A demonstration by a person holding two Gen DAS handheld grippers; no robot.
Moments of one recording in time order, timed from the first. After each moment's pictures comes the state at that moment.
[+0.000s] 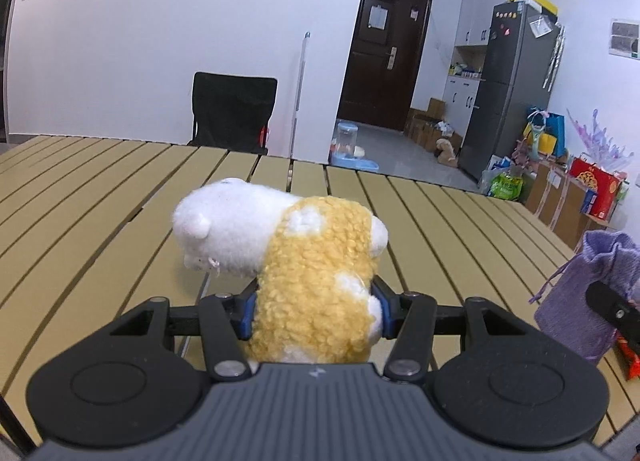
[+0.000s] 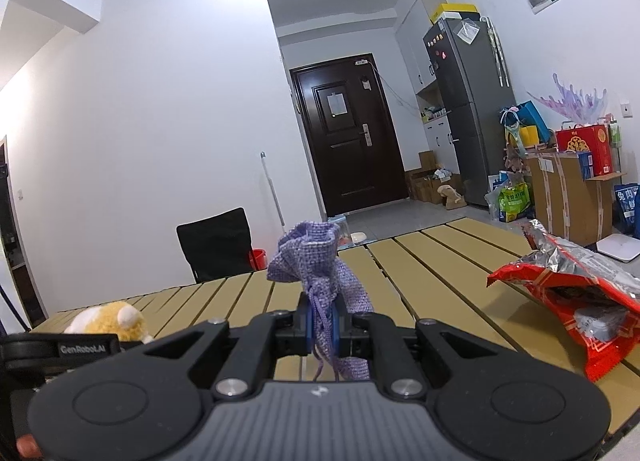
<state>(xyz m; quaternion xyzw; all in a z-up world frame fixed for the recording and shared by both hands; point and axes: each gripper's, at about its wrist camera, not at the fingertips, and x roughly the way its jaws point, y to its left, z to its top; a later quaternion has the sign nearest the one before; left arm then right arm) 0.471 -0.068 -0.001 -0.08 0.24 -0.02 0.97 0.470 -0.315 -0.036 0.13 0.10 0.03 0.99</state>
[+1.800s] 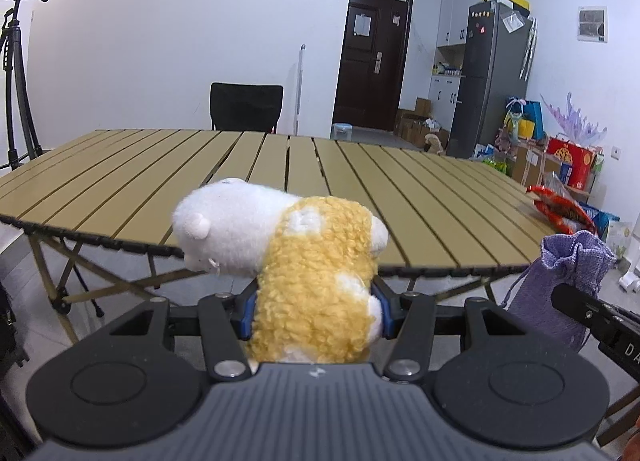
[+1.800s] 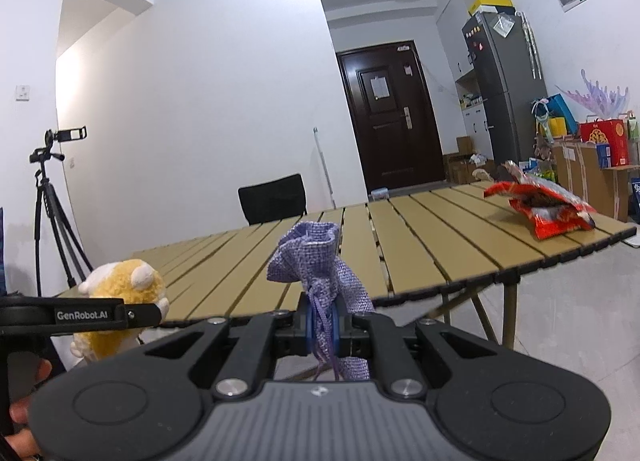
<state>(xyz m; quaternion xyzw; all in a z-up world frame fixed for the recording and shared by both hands) 0.256 -0.010 -0.013 -0.05 0.23 -0.03 0.97 0.243 -0.249 -0.060 0.11 0.13 0.10 0.98</state>
